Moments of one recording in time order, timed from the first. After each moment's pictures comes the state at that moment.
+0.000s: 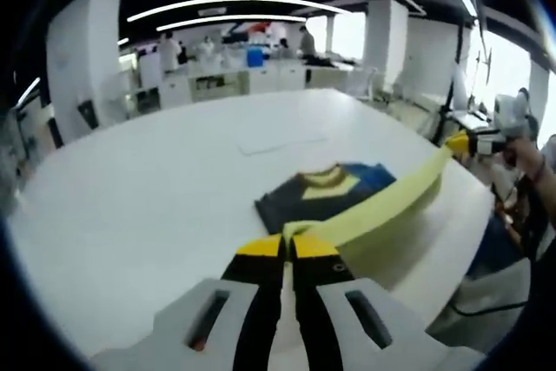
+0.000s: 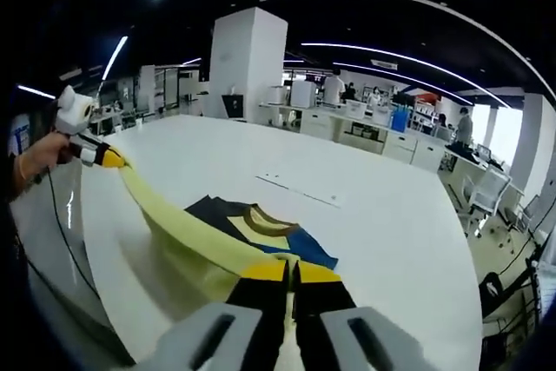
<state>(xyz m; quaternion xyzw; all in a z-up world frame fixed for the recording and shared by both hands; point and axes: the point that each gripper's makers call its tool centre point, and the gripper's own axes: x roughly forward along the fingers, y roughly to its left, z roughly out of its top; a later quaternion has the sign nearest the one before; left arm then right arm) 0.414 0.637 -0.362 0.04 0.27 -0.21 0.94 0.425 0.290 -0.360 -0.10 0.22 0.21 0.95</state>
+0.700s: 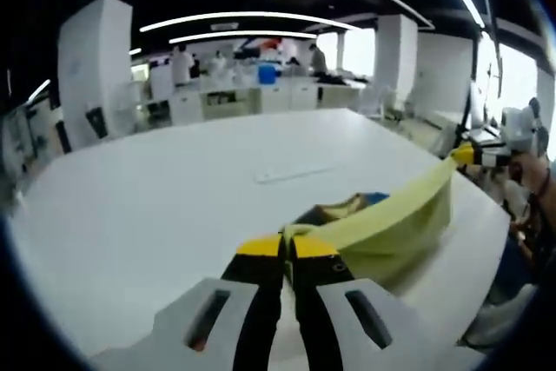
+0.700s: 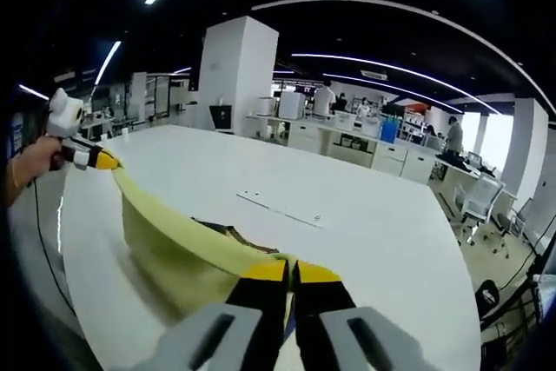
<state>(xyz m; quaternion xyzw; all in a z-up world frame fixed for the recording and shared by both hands) 0.470 0.629 -0.354 0.04 0.22 -0.18 0.96 0.489 0.286 -0.357 -0.10 0.19 0.19 0.96</state>
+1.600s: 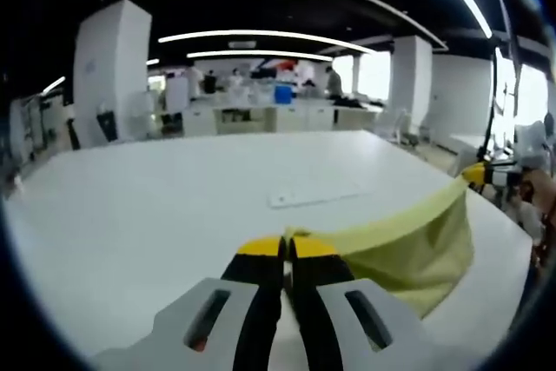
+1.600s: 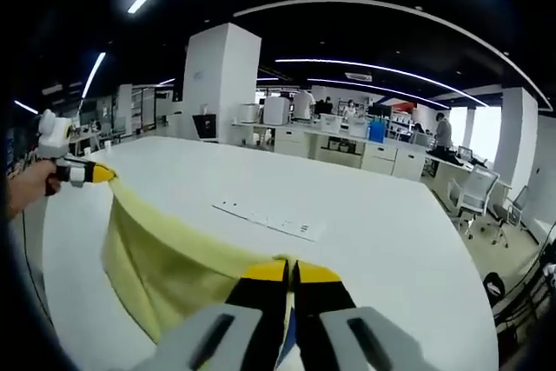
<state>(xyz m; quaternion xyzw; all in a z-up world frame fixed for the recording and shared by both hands) 0.547 0.637 -0.383 0.00 0.18 -0.14 0.97 0.557 0.283 -0.385 -0.07 0.18 0.17 0.97</state>
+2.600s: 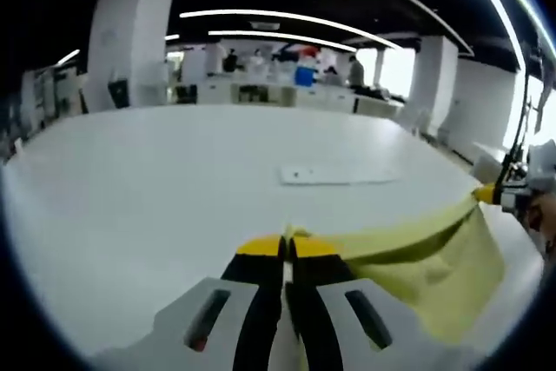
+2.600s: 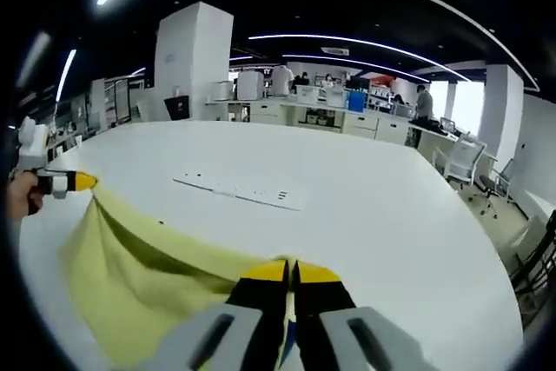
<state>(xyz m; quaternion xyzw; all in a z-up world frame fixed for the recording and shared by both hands) 0.613 0.632 -0.470 -0.05 0.23 -0.10 0.97 0.611 0.274 -0.470 -0.05 0.24 0.10 0.96</state>
